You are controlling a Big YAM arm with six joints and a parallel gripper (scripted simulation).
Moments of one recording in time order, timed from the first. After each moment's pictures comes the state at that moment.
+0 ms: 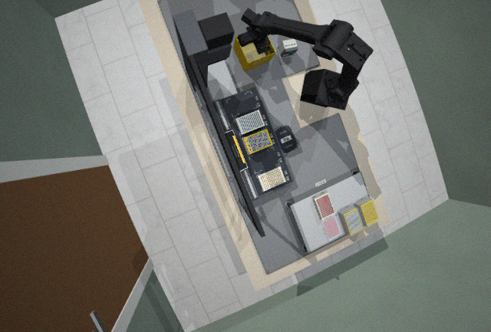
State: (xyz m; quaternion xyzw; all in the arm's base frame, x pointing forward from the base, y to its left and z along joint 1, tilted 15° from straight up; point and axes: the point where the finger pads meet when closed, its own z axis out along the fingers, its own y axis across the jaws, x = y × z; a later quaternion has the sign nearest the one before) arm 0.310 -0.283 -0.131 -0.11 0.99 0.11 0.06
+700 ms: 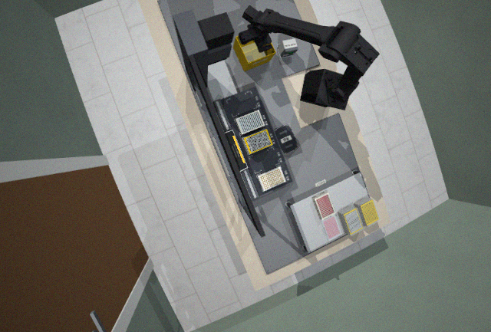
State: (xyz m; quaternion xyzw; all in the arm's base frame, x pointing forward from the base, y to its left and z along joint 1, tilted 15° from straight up) arm 0.307 -0.288 -0.108 -0.10 0.99 0.11 0.06
